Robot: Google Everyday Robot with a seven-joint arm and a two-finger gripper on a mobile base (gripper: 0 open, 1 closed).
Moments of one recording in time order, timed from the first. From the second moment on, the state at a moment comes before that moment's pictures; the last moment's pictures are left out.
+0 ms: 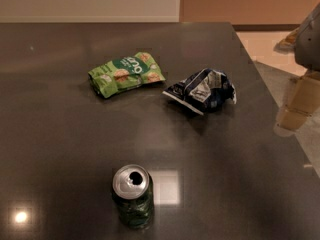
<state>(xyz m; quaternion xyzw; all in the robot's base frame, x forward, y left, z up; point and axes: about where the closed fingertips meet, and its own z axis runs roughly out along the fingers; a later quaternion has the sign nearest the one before) 0.438 -0.217 0.976 -0.60 0.78 -0.03 0.16</state>
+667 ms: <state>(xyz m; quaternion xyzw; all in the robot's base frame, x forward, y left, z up) 0.440 -0.205 0.978 -0.62 0.76 -0.02 0.17</state>
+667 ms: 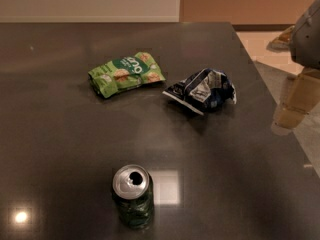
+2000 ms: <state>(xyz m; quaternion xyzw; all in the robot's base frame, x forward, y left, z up) 0.367 -0.085 0.960 -0.74 0.62 0.14 0.20</state>
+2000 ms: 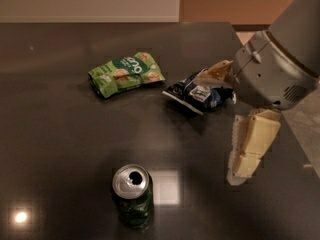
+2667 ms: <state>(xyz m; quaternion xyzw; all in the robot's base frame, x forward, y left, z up) 0.318 -0.029 0.950 -0.75 0.59 0.19 0.23</state>
